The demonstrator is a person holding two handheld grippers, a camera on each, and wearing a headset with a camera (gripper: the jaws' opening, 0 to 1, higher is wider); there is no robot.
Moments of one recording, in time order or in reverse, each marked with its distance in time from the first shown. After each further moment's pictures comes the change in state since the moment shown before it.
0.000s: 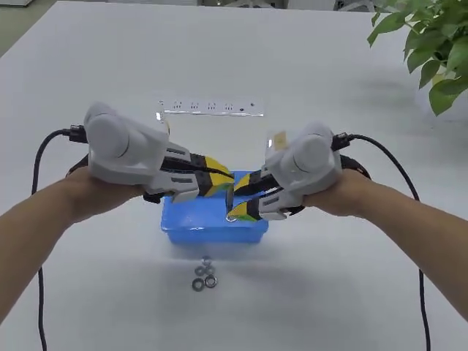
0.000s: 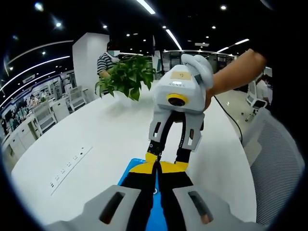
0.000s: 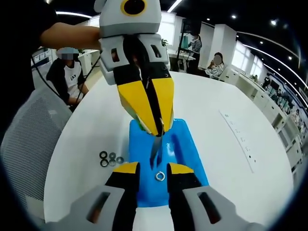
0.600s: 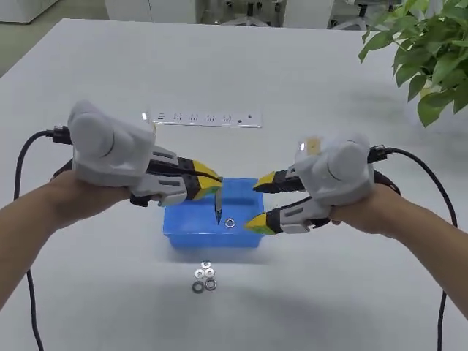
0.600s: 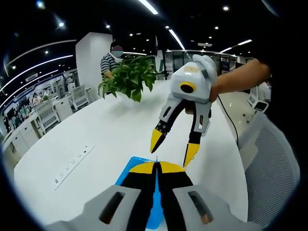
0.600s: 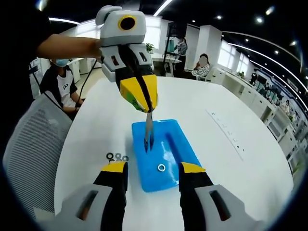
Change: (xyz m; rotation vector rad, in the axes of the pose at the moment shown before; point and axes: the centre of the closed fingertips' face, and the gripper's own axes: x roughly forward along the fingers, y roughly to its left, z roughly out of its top) left arm -0.025 -0.011 0.008 -0.014 0.007 0.024; right arm -0.043 0.012 0.001 0.080 -0.044 -0.114
